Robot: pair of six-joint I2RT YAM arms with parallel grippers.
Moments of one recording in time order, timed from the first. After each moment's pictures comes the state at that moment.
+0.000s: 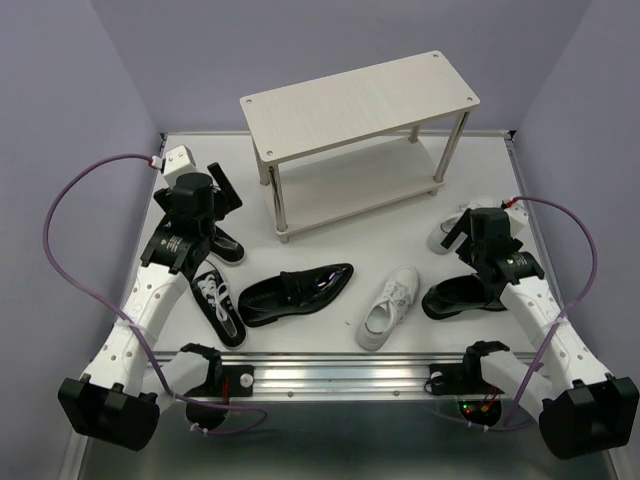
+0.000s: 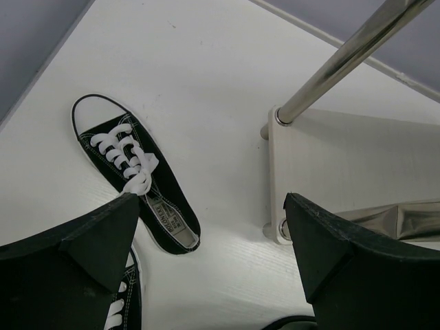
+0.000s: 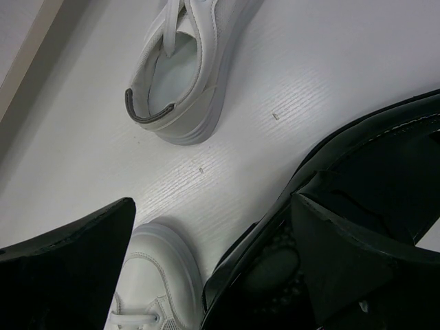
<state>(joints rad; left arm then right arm) -0.28 1.00 1.03 -0.46 -0.47 -0.49 0.17 0.94 0.76 -0.60 0.41 0.68</state>
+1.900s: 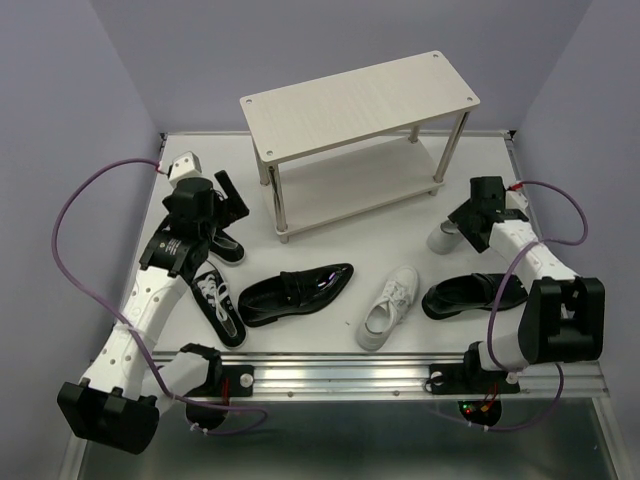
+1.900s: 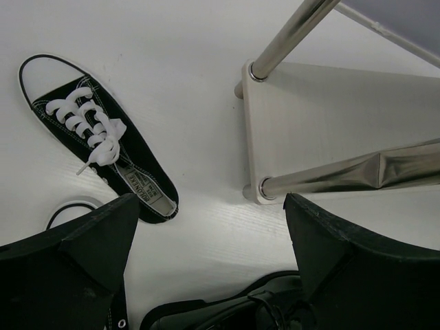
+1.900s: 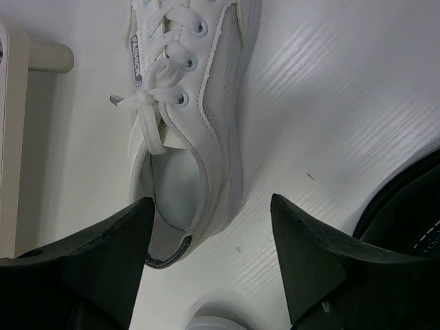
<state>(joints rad) -0.27 0.99 1.02 -0.53 -0.32 -0.54 0.01 1.40 0.95 -0.49 0.36 0.88</state>
